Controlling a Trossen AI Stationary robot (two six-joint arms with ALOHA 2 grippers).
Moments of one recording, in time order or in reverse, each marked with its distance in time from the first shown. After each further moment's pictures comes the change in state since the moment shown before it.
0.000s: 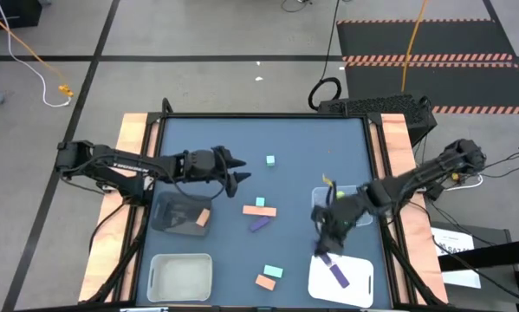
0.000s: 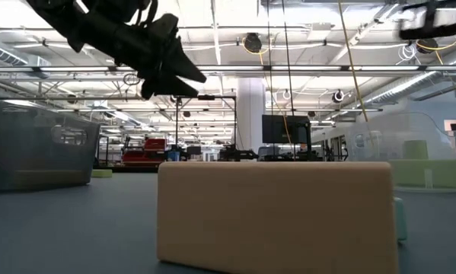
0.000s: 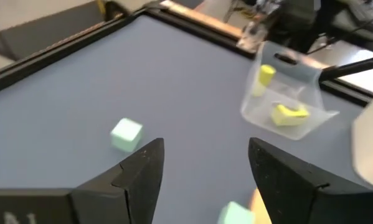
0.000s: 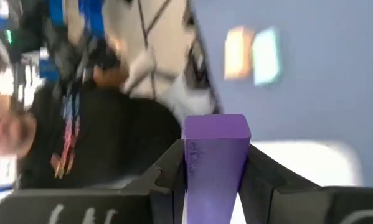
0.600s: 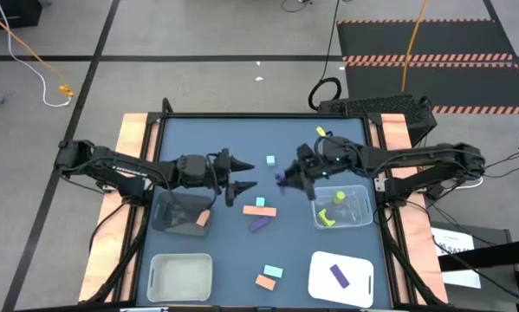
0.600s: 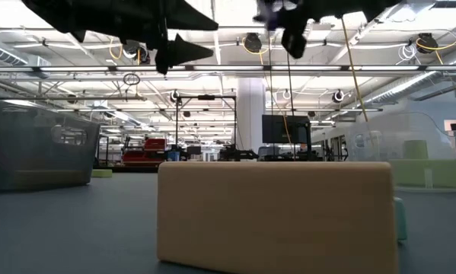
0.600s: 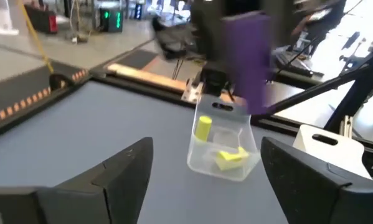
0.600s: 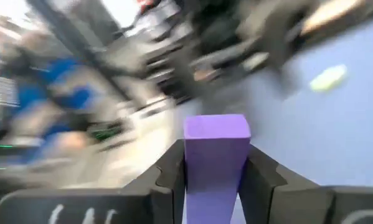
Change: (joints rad) left arm -0.089 0.000 0.000 0.266 0.042 0.094; right arm -0.455 0.047 0.000 0.400 0.099 -0.642
